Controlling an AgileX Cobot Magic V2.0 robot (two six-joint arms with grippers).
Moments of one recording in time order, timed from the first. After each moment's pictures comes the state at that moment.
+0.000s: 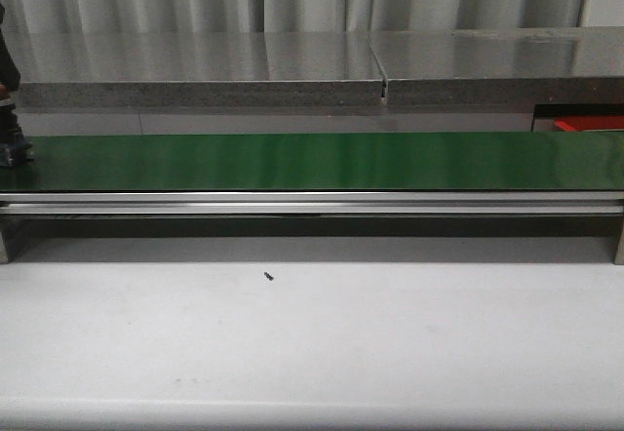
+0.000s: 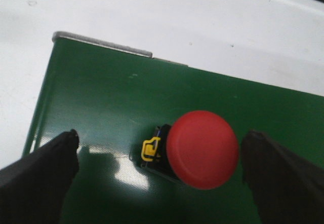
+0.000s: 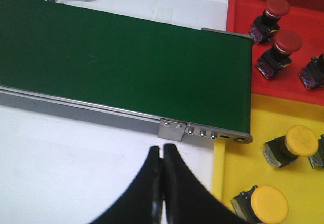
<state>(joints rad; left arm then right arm) 0.11 1.74 -1.33 -0.43 0.58 0.22 -0.07 0.91 -0.80 0.17 0.63 -0.26</state>
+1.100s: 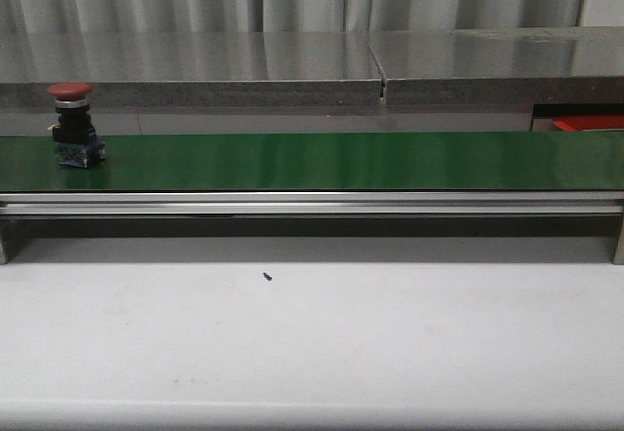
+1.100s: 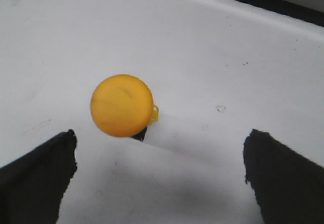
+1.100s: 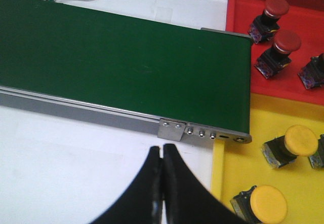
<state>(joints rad) 0.39 2.29 -2.02 -0.30 0.75 0.28 -0.07 0.91 -0.80 0.17 0.63 -0.26</state>
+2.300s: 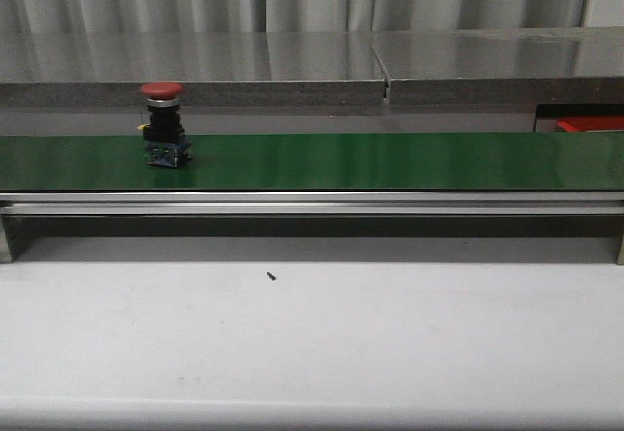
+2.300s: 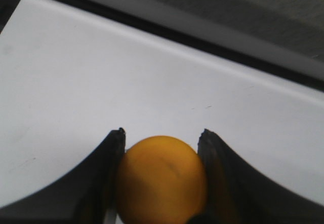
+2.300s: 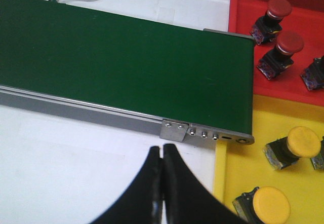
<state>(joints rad) 0.39 2.27 -2.16 -0.41 0.85 0.28 -0.07 0.91 -0.80 0.17 0.63 -0.26</state>
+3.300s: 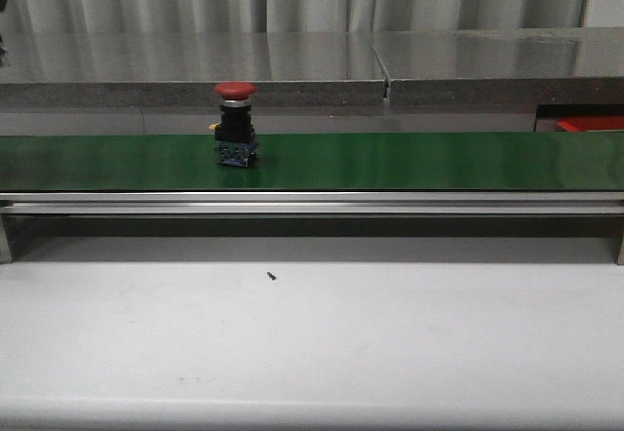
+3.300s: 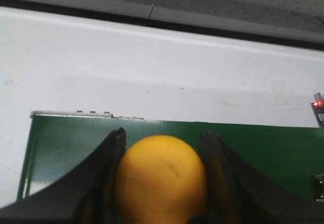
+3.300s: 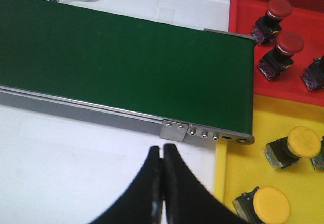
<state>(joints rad) 0.14 1.75 -1.52 -0.56 0.73 0.39 -0.07 0.91 -0.80 0.17 0.63 -0.26</state>
